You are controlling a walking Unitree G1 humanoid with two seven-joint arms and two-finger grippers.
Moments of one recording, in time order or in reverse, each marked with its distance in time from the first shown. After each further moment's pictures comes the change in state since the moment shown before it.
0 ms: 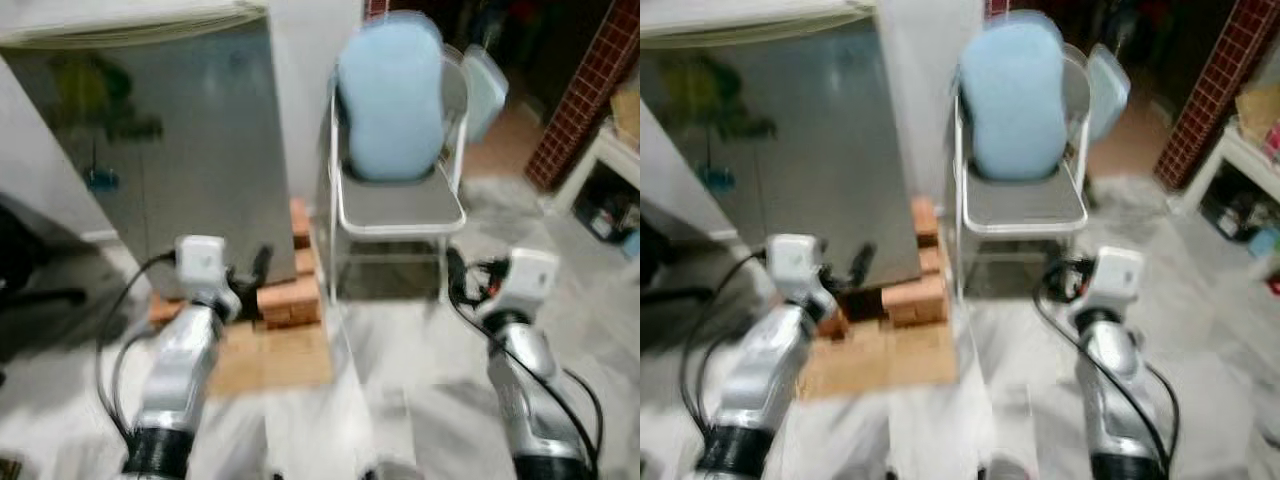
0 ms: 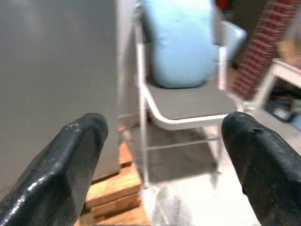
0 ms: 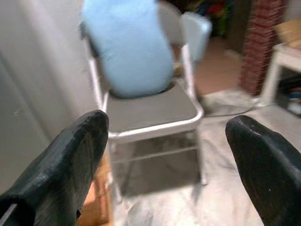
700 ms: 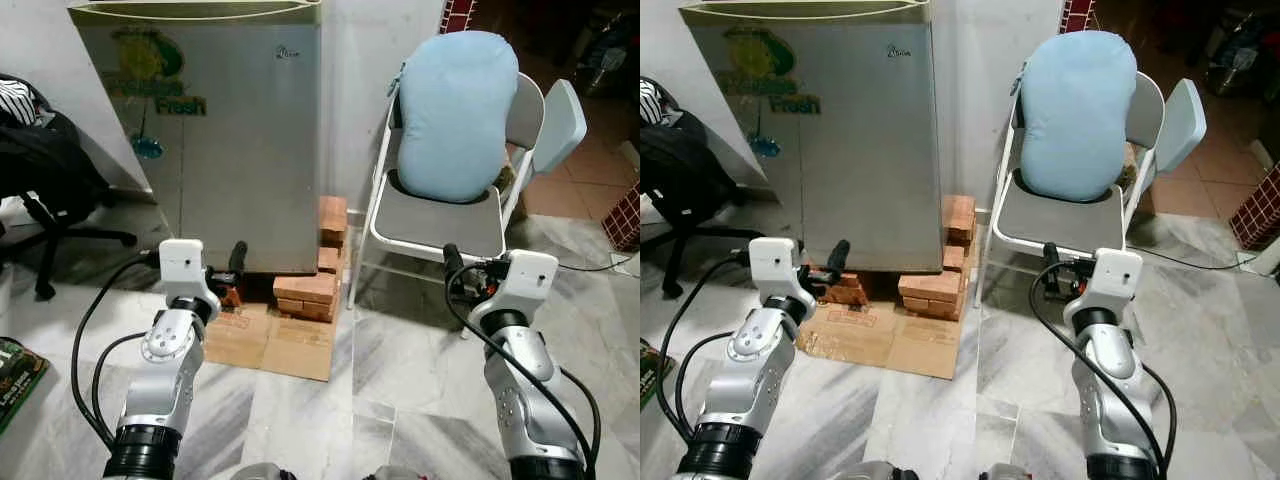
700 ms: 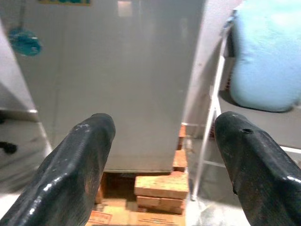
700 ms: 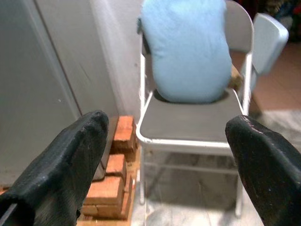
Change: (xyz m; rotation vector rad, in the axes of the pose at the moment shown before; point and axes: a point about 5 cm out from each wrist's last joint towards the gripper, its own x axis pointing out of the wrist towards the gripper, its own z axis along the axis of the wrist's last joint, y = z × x) left arm -0.004 0.027 0.010 0.039 -0.055 0.125; right arm -0.007 0.002 -0.006 0.008 -0.004 0.006
